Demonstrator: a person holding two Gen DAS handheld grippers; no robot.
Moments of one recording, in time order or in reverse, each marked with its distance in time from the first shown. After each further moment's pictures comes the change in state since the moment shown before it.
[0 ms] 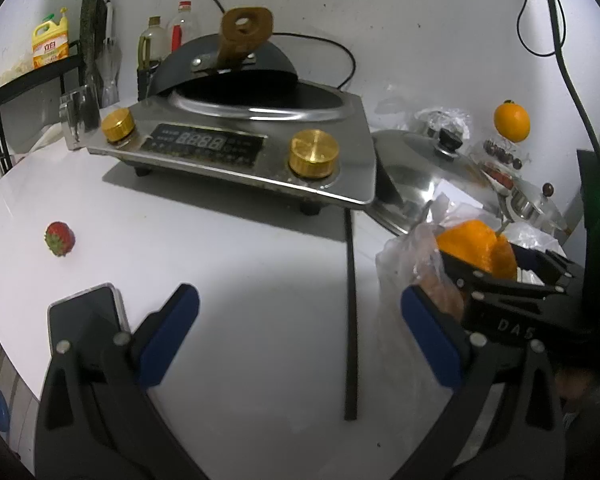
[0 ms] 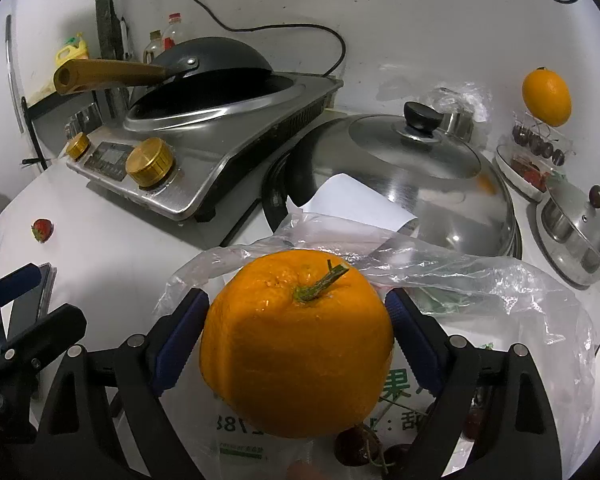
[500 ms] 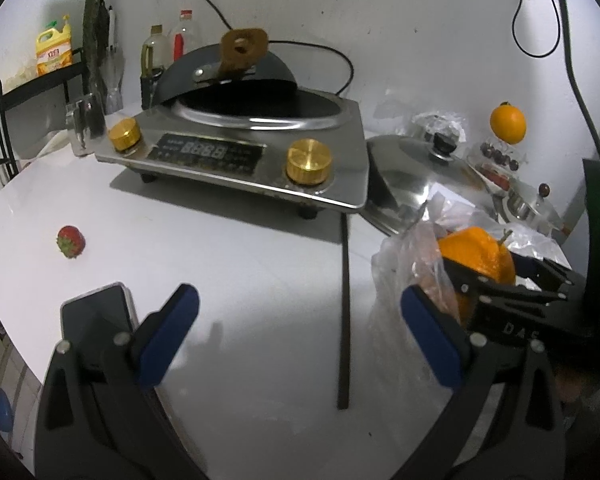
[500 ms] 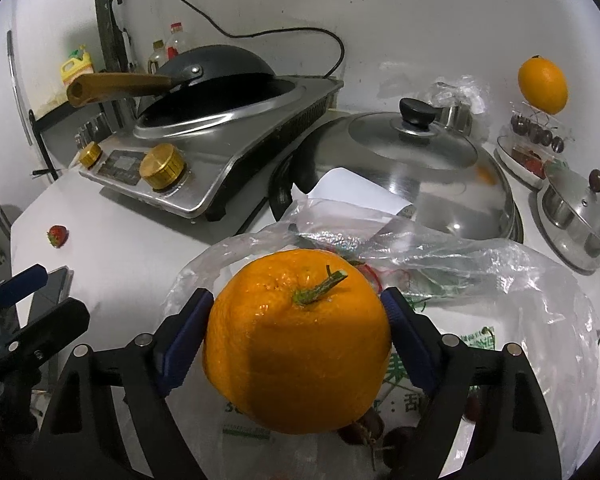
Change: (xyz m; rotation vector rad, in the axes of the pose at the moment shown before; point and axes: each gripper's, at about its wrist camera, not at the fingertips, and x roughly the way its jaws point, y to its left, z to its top) left arm -0.017 -0.005 -0.001 0.008 -0.017 0.015; right arm -0.020 -0.006 -0.008 0.035 -0.021 0.041
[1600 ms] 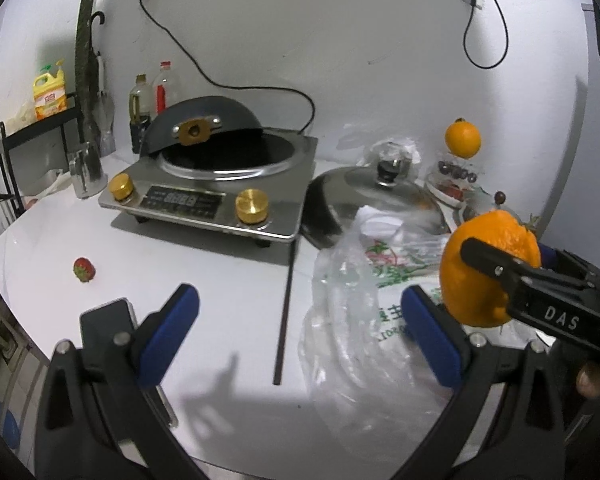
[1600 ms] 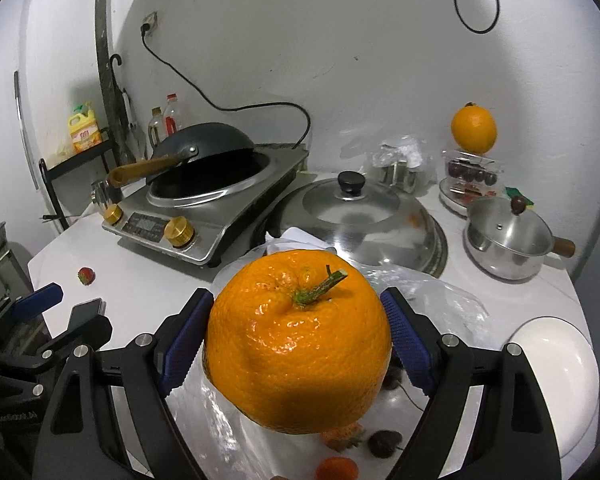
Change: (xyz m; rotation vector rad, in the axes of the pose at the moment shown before) left arm -0.078 -0.062 0.000 0.067 -0.105 -0.022; right arm -0.120 -0.032 -0.007 0.060 -0.180 -0.041
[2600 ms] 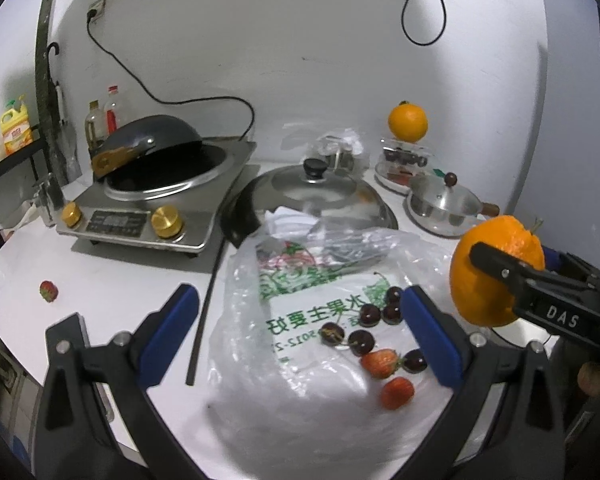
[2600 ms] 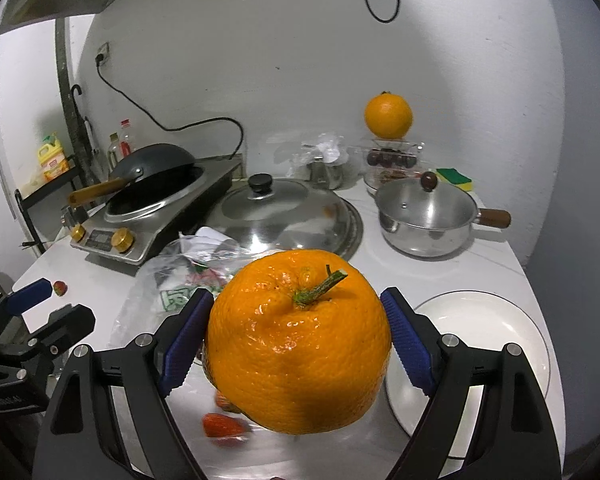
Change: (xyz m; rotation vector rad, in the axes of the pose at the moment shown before) left arm 0.000 -0.097 0.004 0.111 0.006 -0.059; right arm -0.046 -0.100 -0.025 0.104 -0.025 -0.094
